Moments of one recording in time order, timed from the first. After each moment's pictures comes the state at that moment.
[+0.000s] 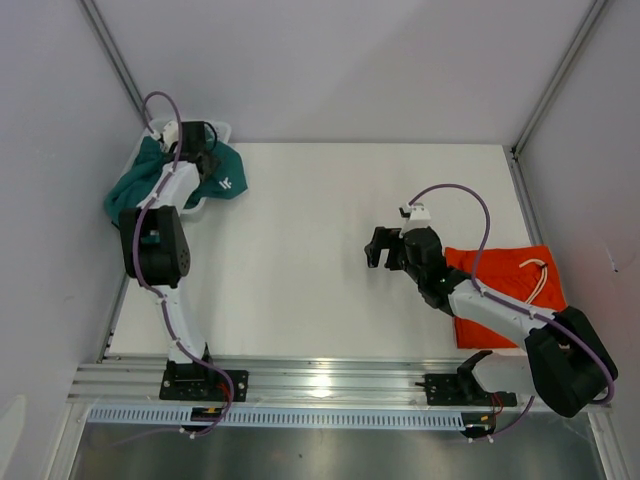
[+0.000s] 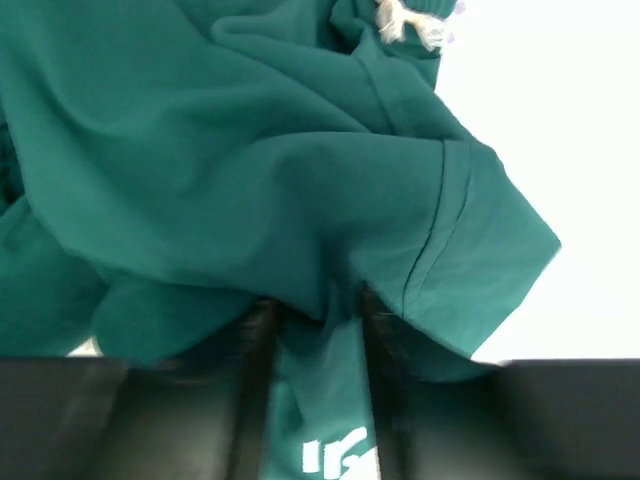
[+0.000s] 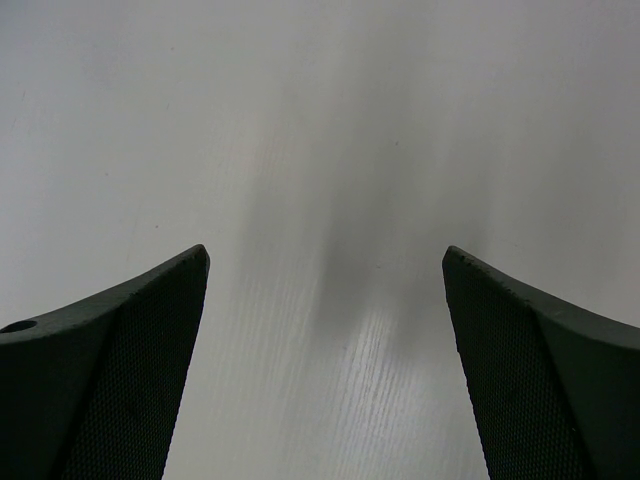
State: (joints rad) left arm 0.05 2.06 1.72 -0.38 -0.29 -0.73; right arm 0.59 1.25 0.58 0.23 0.17 0.41
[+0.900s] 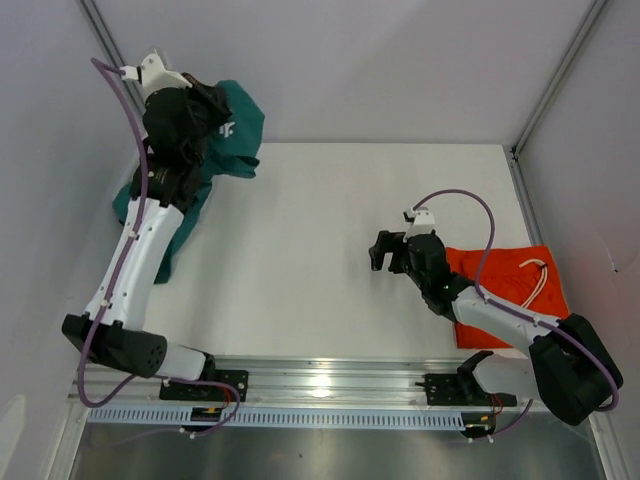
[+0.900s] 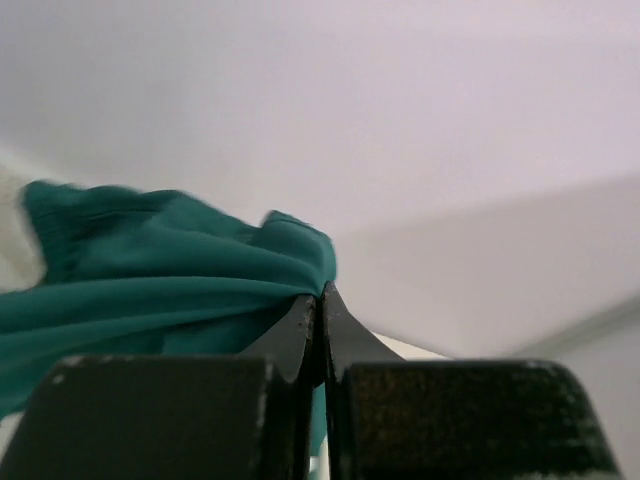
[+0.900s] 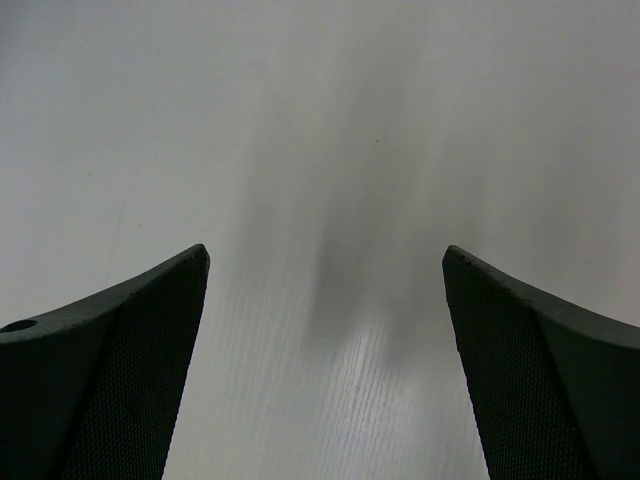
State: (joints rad) left arm -0.21 1.42 1.67 -0.24 -0.29 -0.59; right arm 0.59 1.22 0.53 0.27 0.20 0.39
